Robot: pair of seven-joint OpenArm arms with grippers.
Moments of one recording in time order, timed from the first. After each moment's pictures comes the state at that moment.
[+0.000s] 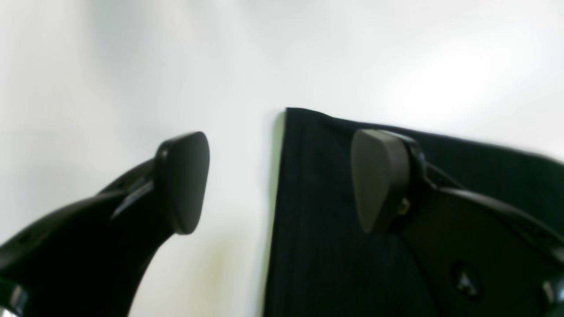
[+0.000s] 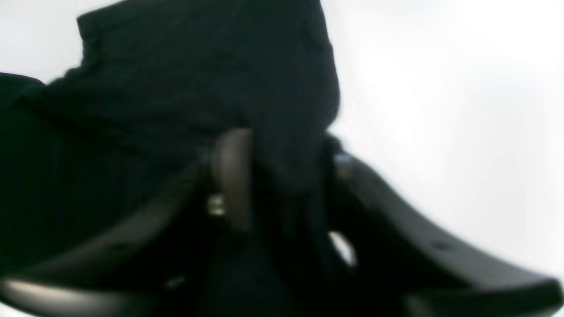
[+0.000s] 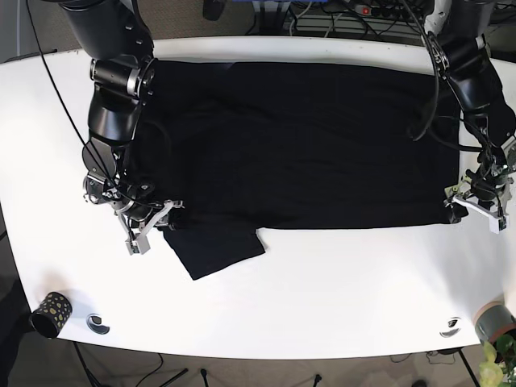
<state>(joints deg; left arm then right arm) -19.1 -19.4 -29.1 55.6 -10.8 -22.0 28.7 28.6 9.6 21.5 43.3 4.2 39.4 -30.7</state>
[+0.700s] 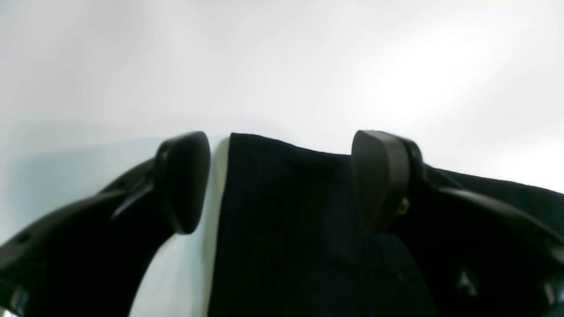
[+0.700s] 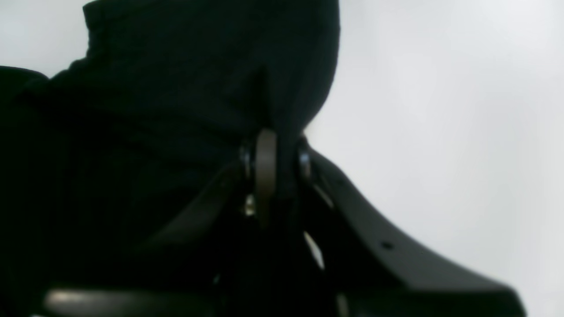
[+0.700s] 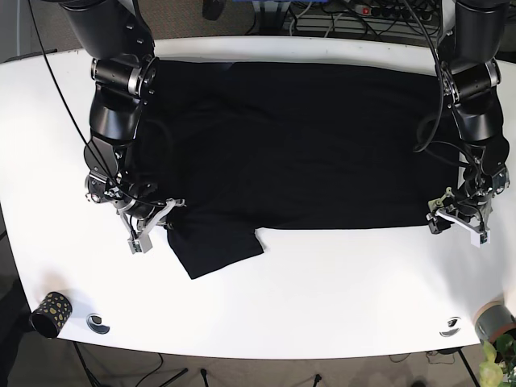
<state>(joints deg) -30.2 -21.6 -17.8 31.9 -11.6 -21.4 19.3 28.4 9.4 21.3 43.0 4.1 39.5 -30.0</state>
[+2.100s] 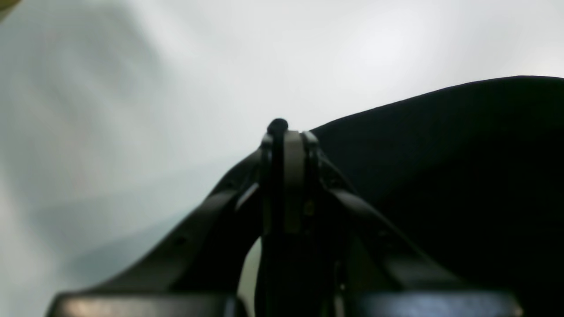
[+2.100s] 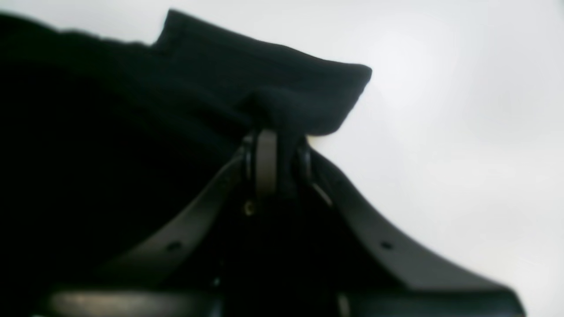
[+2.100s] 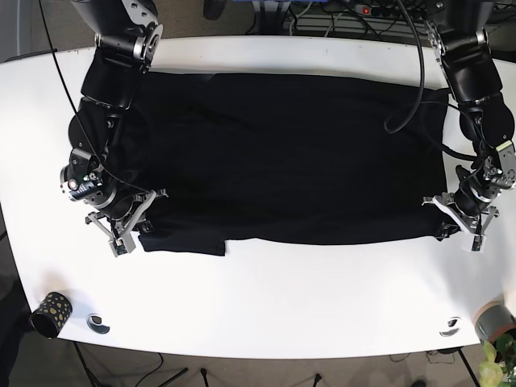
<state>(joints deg) -14.5 -19.9 -19.3 71.2 -17.6 -32.9 34.3 17.2 9.4 21.3 76.4 4.5 39.7 -43.8</state>
